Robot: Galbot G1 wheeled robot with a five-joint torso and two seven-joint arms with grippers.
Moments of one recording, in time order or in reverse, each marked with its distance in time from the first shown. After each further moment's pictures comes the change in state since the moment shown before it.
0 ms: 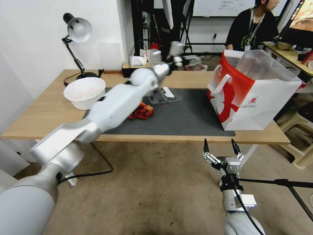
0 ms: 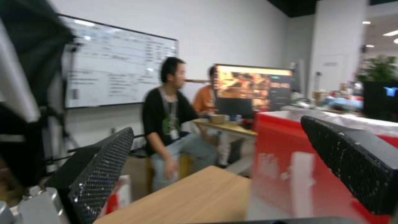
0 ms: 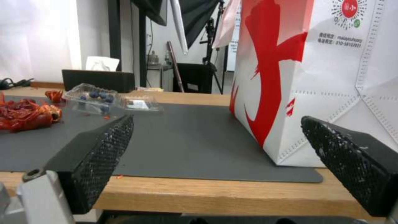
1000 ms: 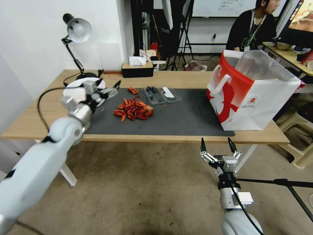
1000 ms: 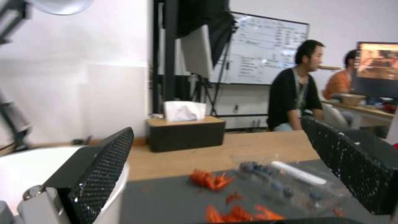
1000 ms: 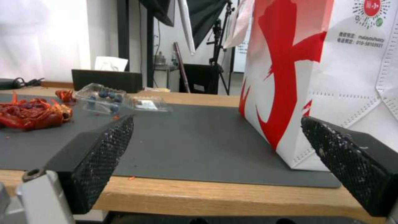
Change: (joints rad) left arm 0.932 0.357 -0.728 -0.628 0.209 0.012 -0.219; right arm 0.026 -0.011 -0.023 -0.017 0.000 -0.002 -0.008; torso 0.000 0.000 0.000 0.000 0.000
